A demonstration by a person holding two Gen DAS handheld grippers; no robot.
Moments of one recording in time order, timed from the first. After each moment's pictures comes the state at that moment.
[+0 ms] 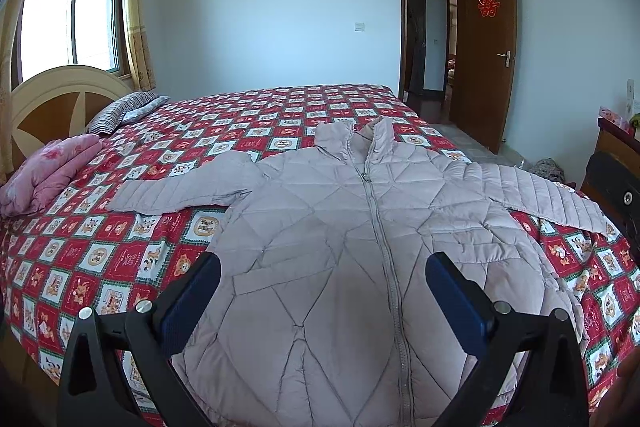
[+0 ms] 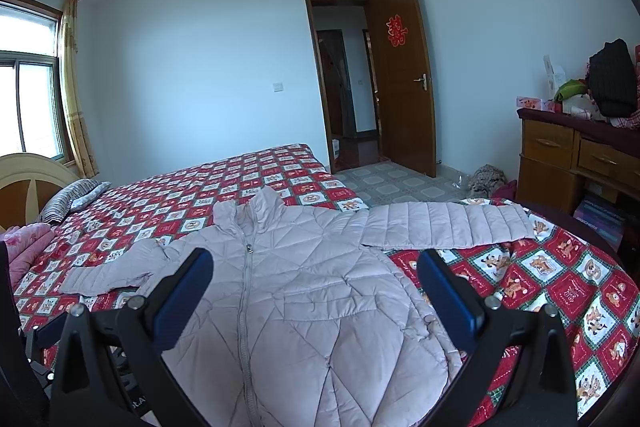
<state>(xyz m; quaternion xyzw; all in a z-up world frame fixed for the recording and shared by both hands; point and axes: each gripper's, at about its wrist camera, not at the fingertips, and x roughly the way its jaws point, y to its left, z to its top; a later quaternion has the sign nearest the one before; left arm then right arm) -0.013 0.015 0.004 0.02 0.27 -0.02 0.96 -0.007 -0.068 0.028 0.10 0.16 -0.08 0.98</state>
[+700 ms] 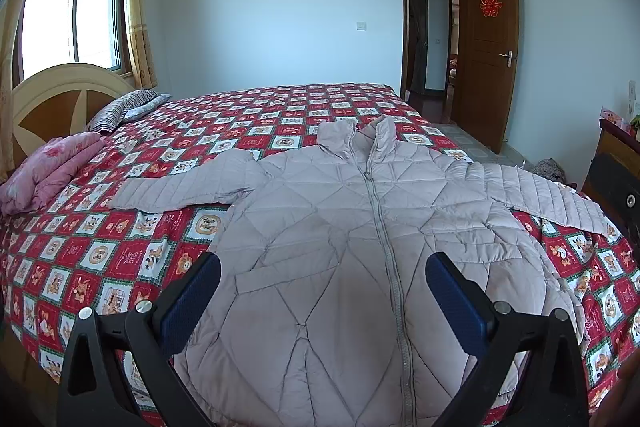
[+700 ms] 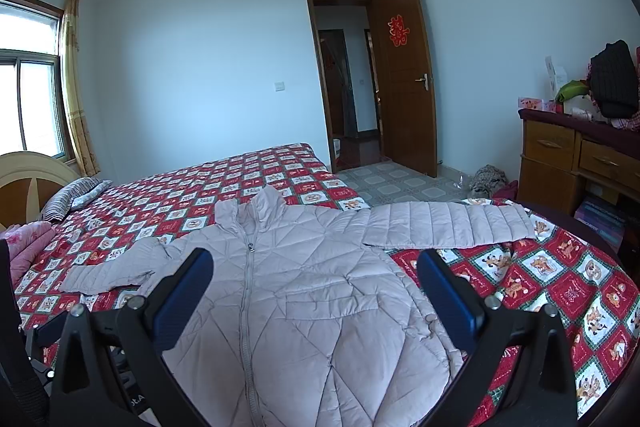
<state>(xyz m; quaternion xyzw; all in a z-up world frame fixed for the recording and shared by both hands) -0.012 0.019 0.002 0.01 0.28 -0.02 0.96 -0.007 -0.065 0.028 0.10 0.16 -0.08 0.98</state>
